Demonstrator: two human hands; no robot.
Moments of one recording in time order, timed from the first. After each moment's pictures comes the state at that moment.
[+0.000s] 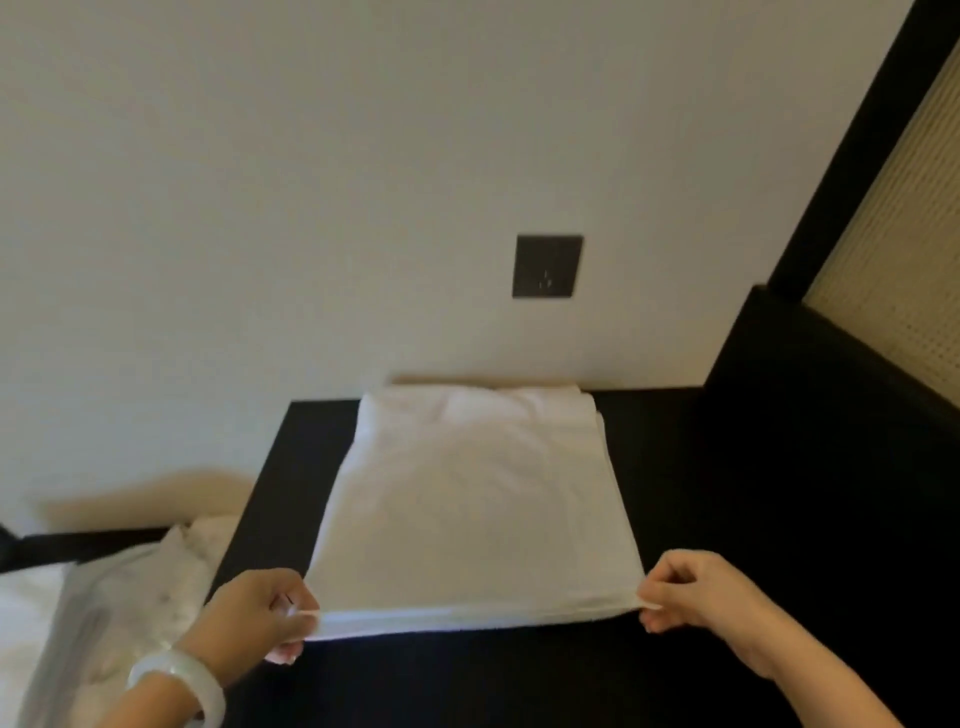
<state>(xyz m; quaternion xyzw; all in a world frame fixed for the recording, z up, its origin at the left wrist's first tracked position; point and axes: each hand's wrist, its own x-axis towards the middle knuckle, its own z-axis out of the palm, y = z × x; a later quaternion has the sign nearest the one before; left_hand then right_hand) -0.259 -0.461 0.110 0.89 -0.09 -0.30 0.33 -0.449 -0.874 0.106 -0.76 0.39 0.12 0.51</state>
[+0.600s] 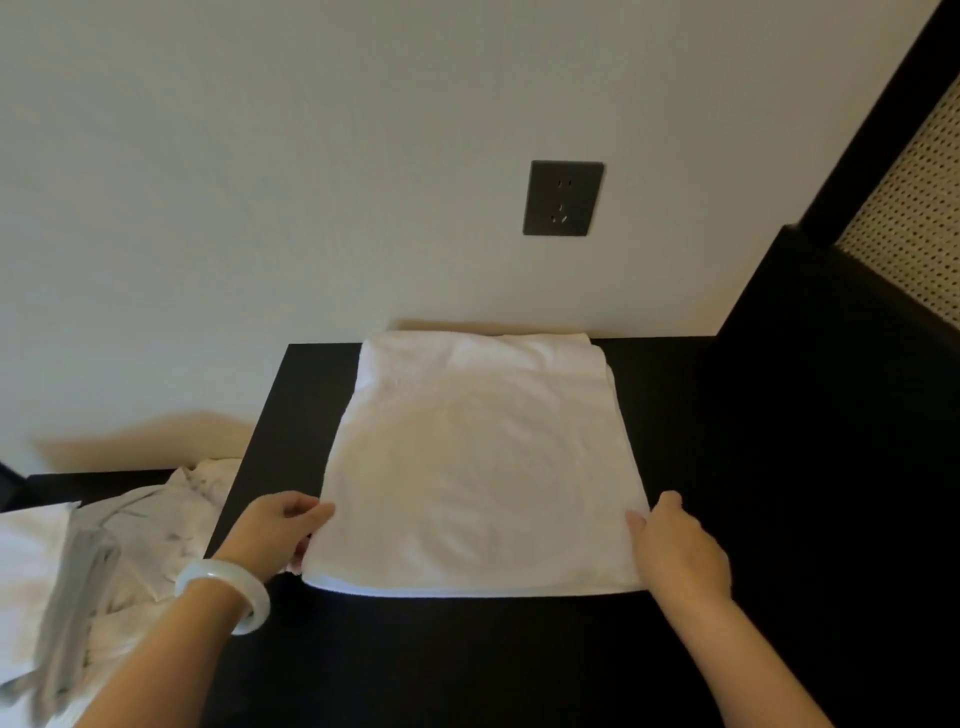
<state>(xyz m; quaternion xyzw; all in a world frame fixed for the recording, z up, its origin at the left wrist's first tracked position) -0.242 -0.485 0.090 0.88 0.02 -0.26 0.40 -0.419 -0.828 0.068 -0.86 0.51 0.03 0.10</state>
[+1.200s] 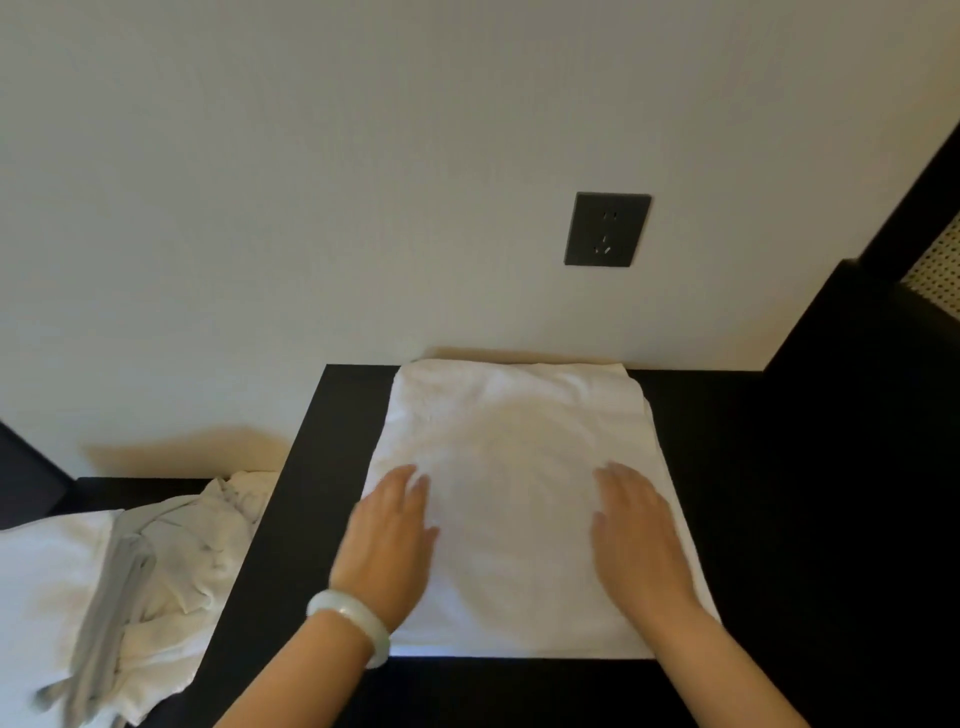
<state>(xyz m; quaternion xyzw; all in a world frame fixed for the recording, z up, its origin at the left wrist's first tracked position) -0.273 -0.549 0.092 0.96 -0.27 0.03 0.09 -0.368 -0.794 0.074 -0.96 0.23 -0.11 0.09</state>
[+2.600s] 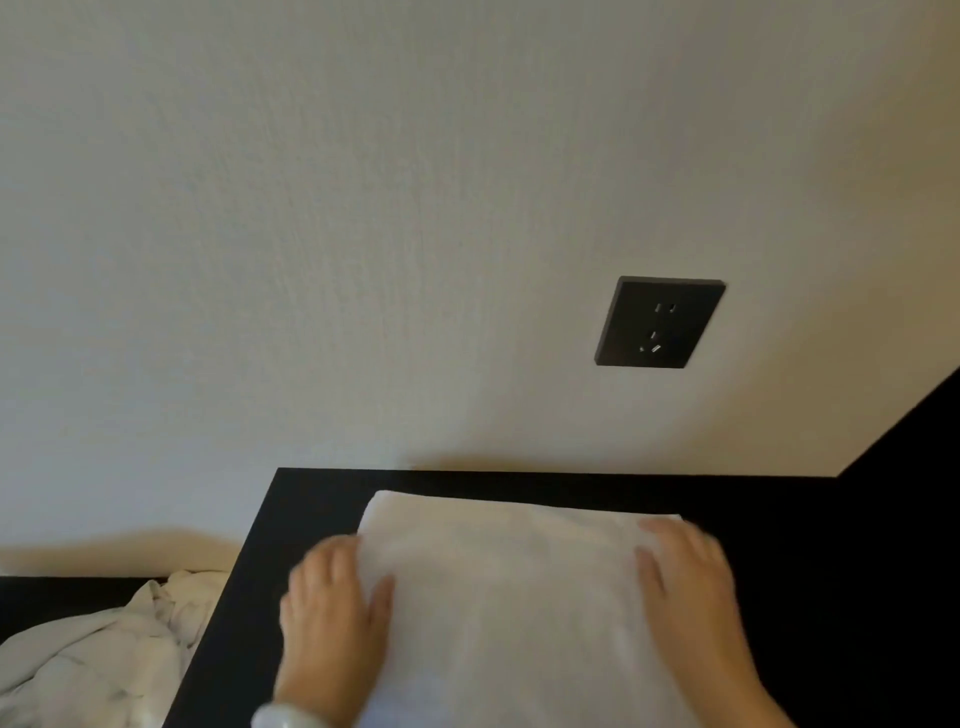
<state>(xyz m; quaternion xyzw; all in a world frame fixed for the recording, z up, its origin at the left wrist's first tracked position) -0.139 -0.592 0.080 0.97 -0.09 0.04 0.23 -0.251 -0.868 0.091 -0.92 0.28 -0.20 0.19</state>
